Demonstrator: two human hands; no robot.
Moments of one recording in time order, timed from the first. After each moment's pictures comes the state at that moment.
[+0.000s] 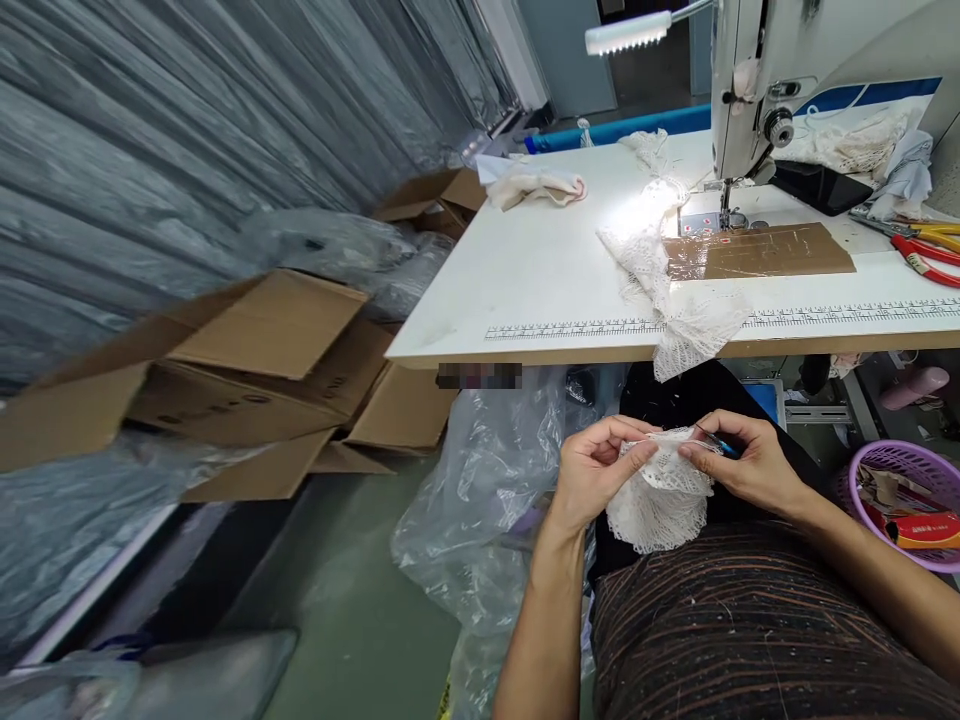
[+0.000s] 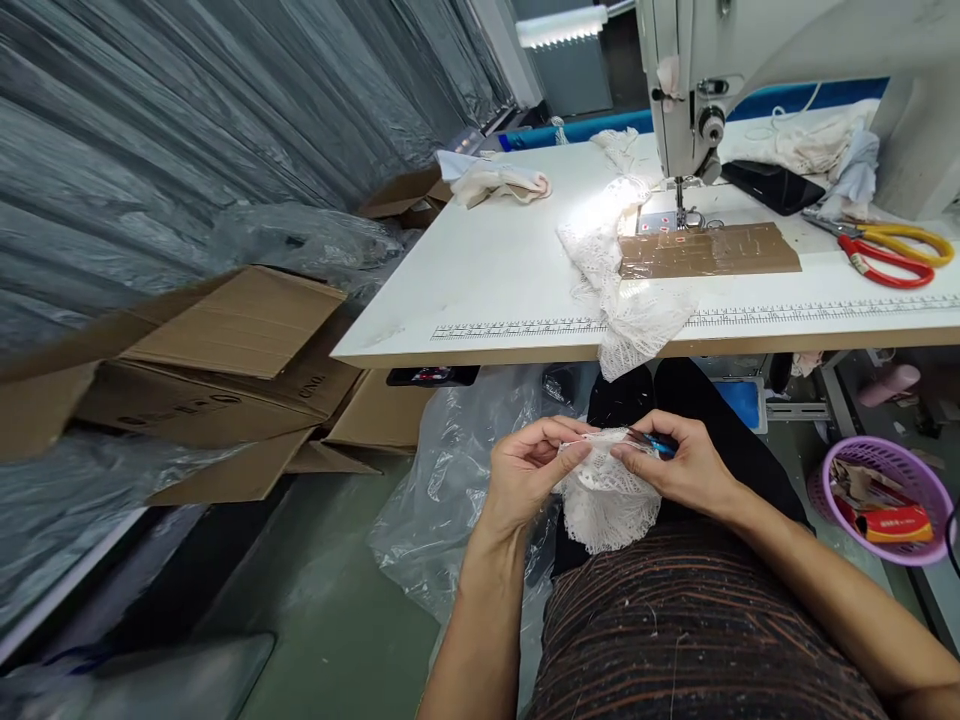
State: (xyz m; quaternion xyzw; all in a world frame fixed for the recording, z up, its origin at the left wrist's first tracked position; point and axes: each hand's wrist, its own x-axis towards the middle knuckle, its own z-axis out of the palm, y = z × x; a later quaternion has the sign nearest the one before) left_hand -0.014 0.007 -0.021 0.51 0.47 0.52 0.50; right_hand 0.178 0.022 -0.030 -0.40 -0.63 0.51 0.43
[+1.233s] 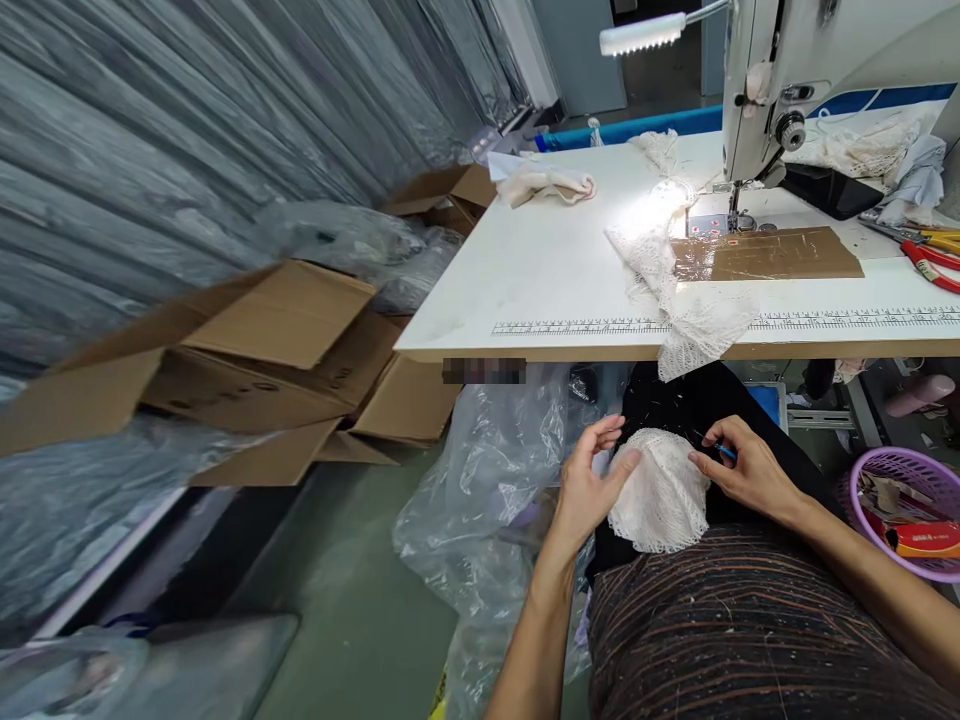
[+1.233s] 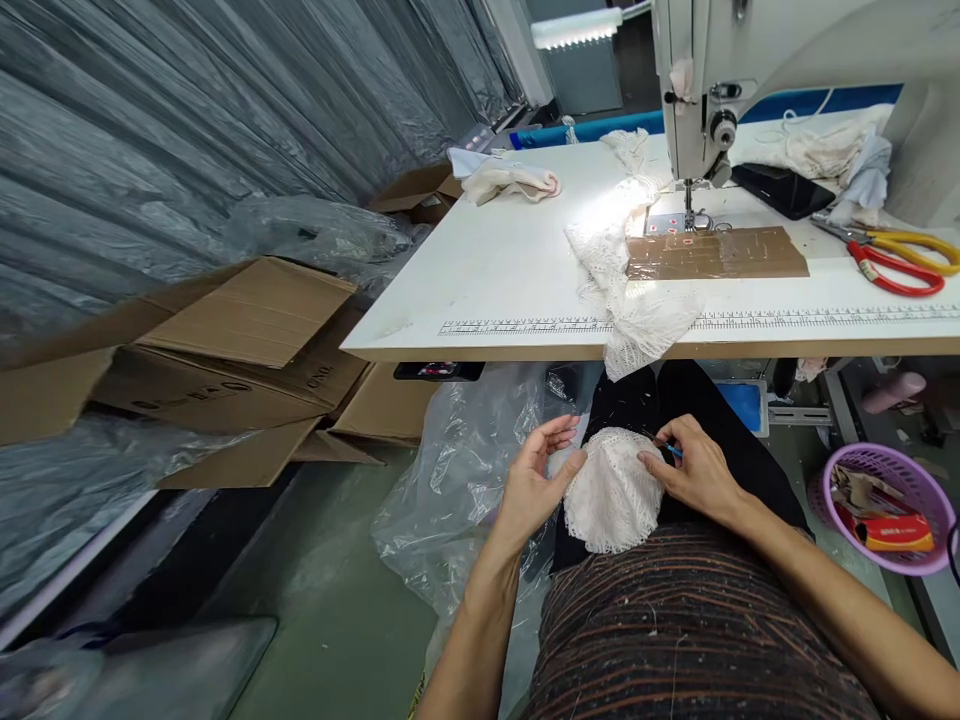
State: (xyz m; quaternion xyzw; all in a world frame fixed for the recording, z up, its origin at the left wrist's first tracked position) left_hand -0.037 -0.008 -0.074 0.56 0.61 0.45 0.33; right_hand 0.193 0.023 -0.073 -0.49 -0.70 0.40 0.32
